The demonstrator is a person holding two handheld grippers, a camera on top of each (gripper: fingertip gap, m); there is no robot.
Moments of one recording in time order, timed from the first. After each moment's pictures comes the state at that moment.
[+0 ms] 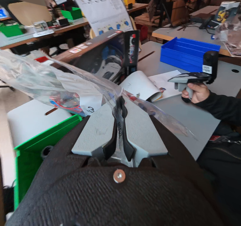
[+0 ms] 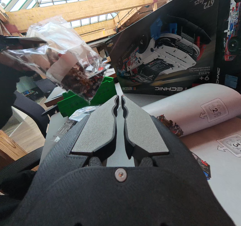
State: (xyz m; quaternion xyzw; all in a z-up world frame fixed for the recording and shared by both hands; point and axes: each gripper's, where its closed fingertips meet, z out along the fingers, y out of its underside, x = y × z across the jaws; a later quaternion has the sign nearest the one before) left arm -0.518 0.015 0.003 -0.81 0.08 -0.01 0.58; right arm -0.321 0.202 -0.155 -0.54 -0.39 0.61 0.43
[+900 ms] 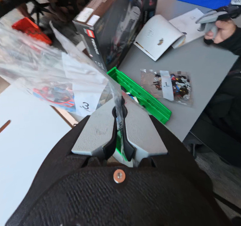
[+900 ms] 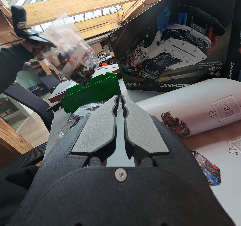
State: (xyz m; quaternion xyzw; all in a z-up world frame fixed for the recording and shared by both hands) left arm -0.691 -0.082 0.008 -0.89 0.16 -0.01 0.43; right arm -0.329 0.194 -0.160 -0.54 -0.40 0.61 0.41
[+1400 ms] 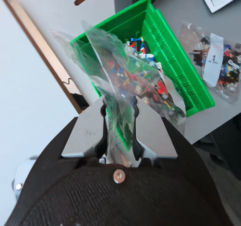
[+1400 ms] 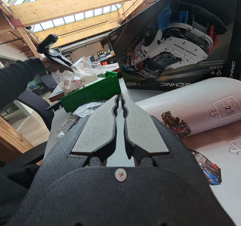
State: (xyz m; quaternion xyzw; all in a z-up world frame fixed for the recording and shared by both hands) left arm -0.743 -0.088 -0.120 -0.96 0.02 0.02 0.29; right arm -0.329 0.193 -0.162 -0.54 -0.40 0.61 0.41
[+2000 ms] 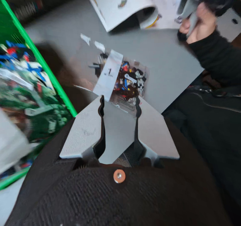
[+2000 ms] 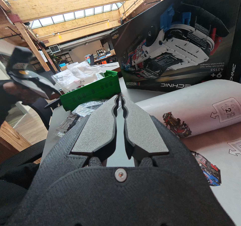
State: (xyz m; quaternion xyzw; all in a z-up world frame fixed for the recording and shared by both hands) left arm -0.487 -0.072 -0.174 -0.92 0.01 -0.13 0.38; right arm -0.329 0.189 -0.161 -0.54 -0.41 0.61 0.41
